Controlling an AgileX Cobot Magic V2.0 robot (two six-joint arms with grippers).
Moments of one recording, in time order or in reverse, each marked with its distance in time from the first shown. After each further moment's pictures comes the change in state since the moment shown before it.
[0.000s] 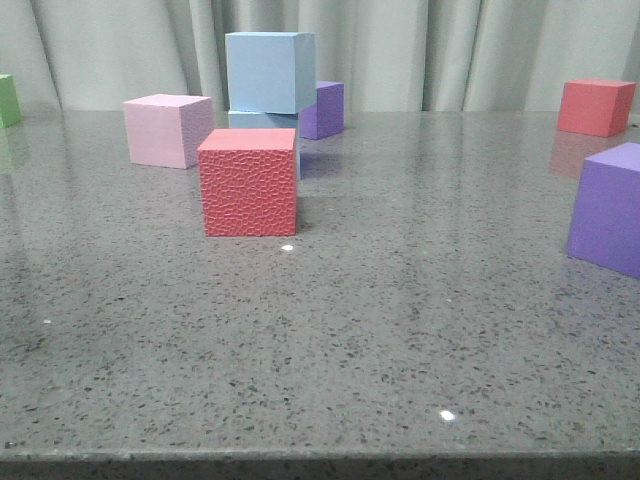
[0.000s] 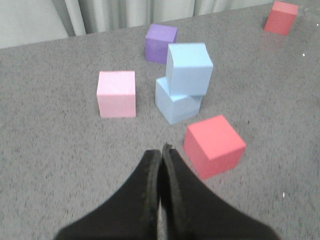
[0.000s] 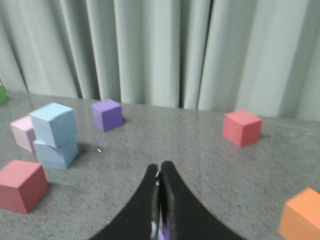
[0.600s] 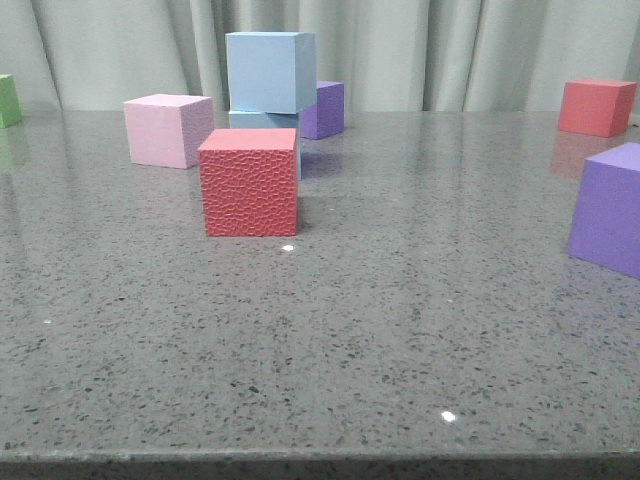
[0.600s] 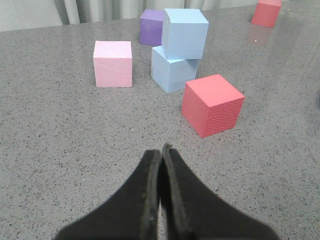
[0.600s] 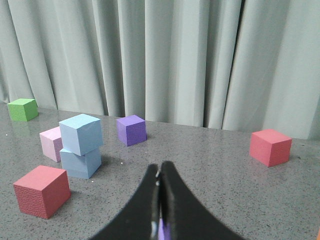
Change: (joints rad) left arm 0.000 -0.371 0.412 -0.005 -0.154 0.000; right arm 0.000 -0.121 0.169 0.013 -0.172 0.002
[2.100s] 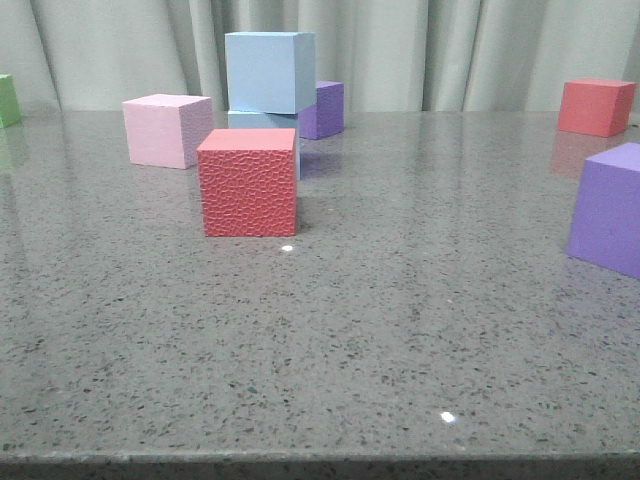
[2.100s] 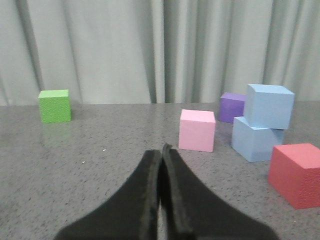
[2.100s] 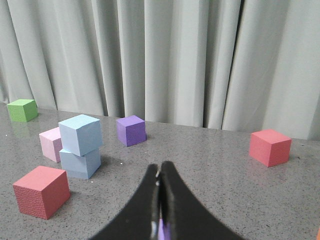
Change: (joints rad) left arm 0.420 -0.346 0.372 -0.159 -0.417 0.189; right arm 0.000 0.000 0.000 0.000 -0.001 0.000
